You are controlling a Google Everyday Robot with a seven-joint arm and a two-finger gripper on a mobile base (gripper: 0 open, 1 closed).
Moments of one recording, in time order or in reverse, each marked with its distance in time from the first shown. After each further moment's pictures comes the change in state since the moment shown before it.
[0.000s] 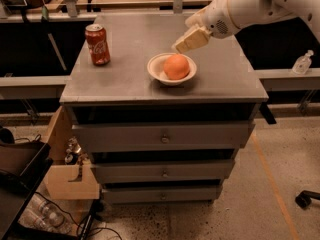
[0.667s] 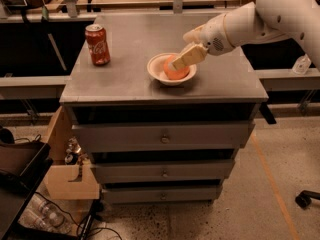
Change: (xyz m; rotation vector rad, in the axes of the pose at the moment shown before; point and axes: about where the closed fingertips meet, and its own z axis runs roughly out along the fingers) arm 0.027 0.023 0.026 -0.089 -0.042 0.070
